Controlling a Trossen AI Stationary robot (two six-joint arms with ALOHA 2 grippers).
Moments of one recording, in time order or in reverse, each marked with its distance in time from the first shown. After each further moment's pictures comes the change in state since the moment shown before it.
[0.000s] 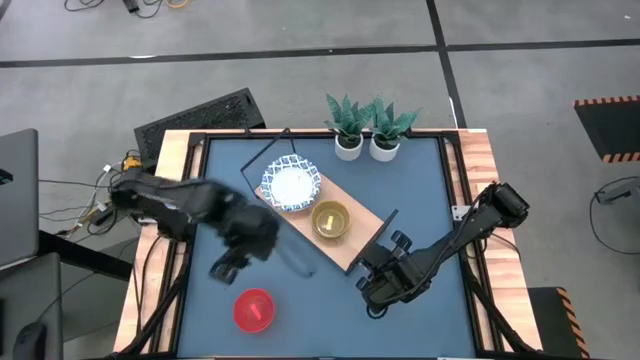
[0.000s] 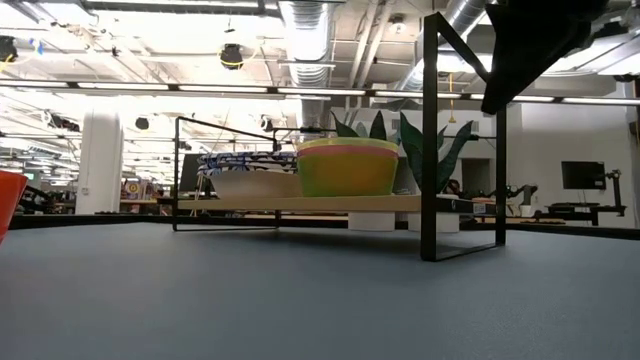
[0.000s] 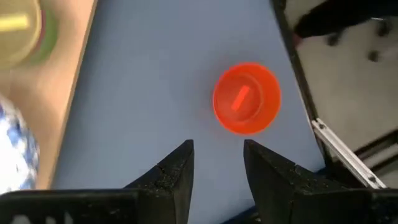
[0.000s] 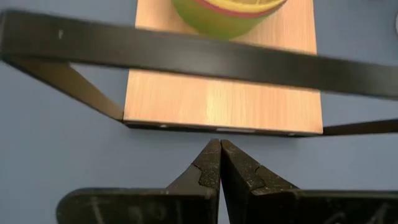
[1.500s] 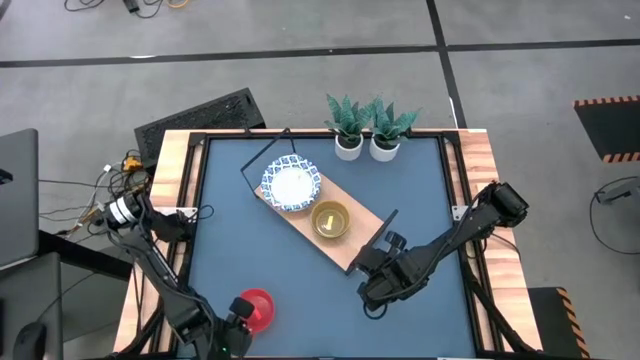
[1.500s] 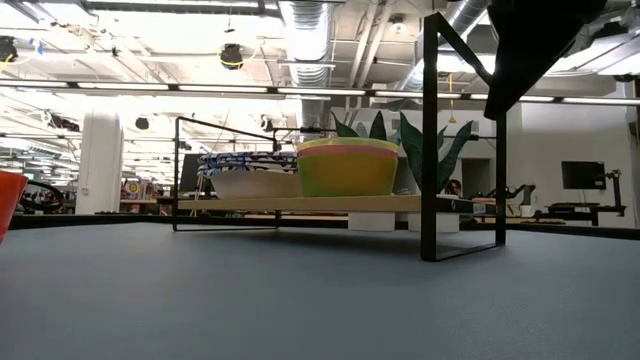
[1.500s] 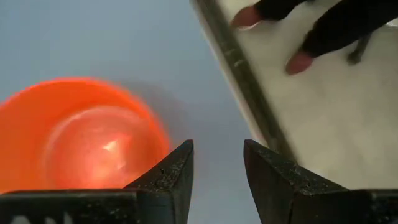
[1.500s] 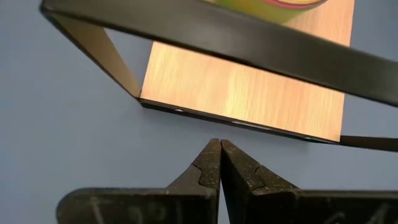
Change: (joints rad) left arm -0.695 0.097 -0.717 0.982 -0.346 -0.564; right arm -0.019 0.000 0.000 0.043 -0.099 -0.173
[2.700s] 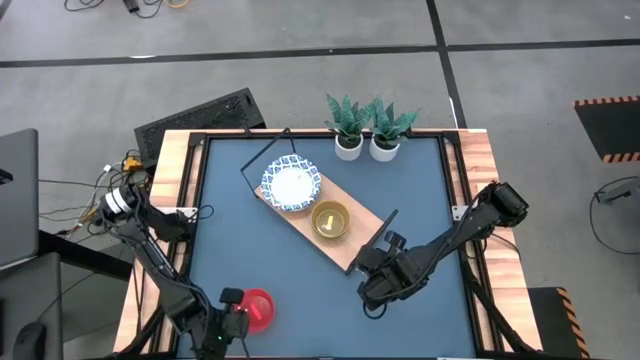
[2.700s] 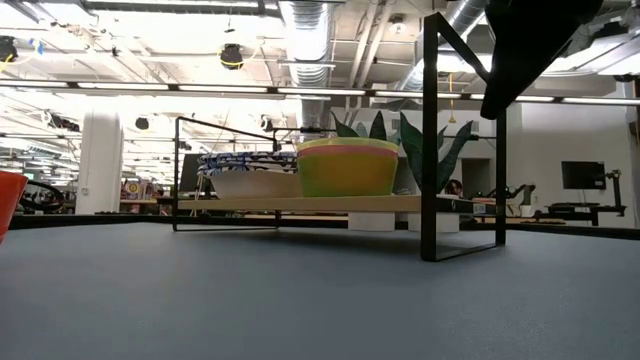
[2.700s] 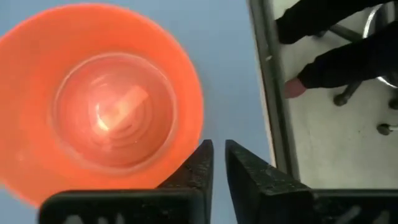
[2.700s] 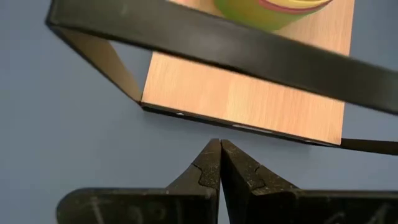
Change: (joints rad) left arm 0.009 -0.089 -0.109 0.038 -0.003 -0.299; right arm 0.000 0.000 0.000 0.008 0.006 -0.001
